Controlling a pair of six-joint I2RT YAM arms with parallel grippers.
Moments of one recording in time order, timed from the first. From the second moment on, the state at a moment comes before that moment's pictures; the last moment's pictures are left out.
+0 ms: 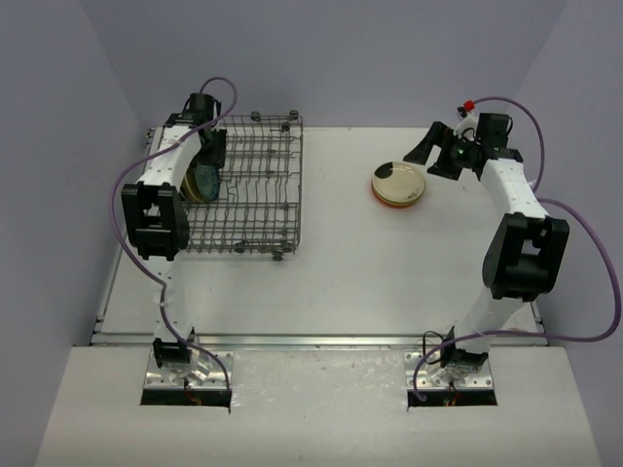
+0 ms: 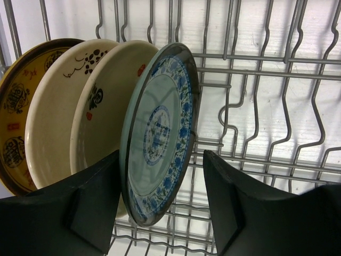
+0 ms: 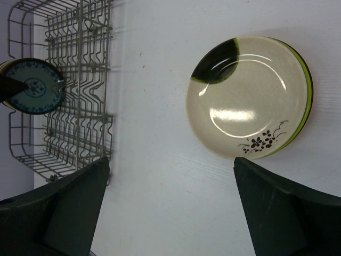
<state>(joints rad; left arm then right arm) 0.00 2.20 2.05 -0.89 -0.22 0.01 -0.17 1.80 1.46 -0.39 -0.62 0.29</state>
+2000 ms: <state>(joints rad) -0.05 1.77 1.90 -0.81 0.12 0.03 -0.14 1.66 1.29 -0.20 -0.86 0.41</state>
